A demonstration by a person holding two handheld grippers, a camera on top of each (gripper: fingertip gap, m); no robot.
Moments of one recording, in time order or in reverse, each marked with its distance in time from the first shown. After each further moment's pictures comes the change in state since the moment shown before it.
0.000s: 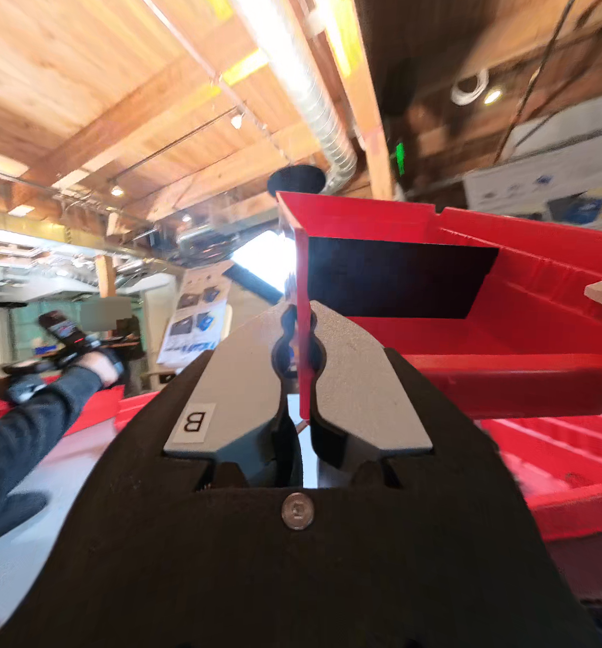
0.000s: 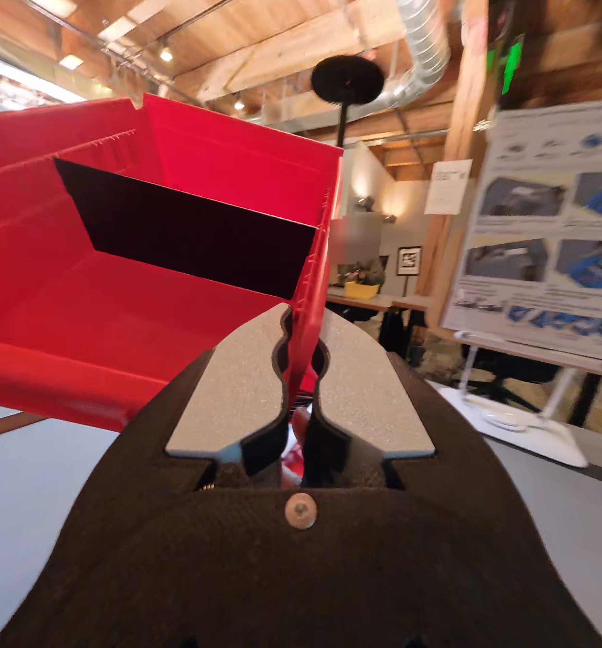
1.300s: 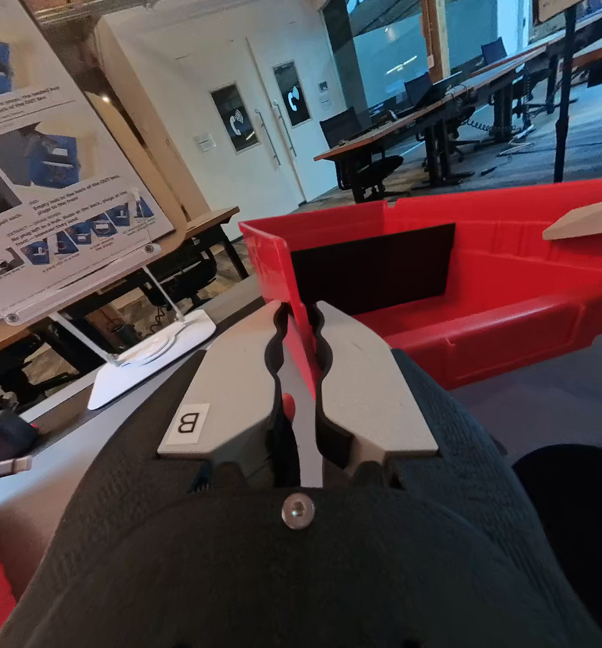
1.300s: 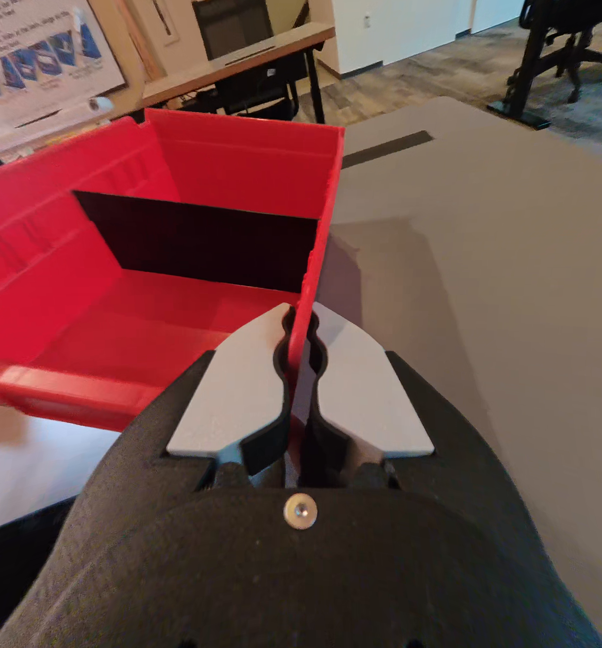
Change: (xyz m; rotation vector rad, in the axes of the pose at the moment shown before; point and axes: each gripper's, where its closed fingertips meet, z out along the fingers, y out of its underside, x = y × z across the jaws) left arm 0.529 0.048 -0.035 -0.299 1.001 -0.076; right arm 0.428 0.130 -0.269 -0.560 0.720 0.329
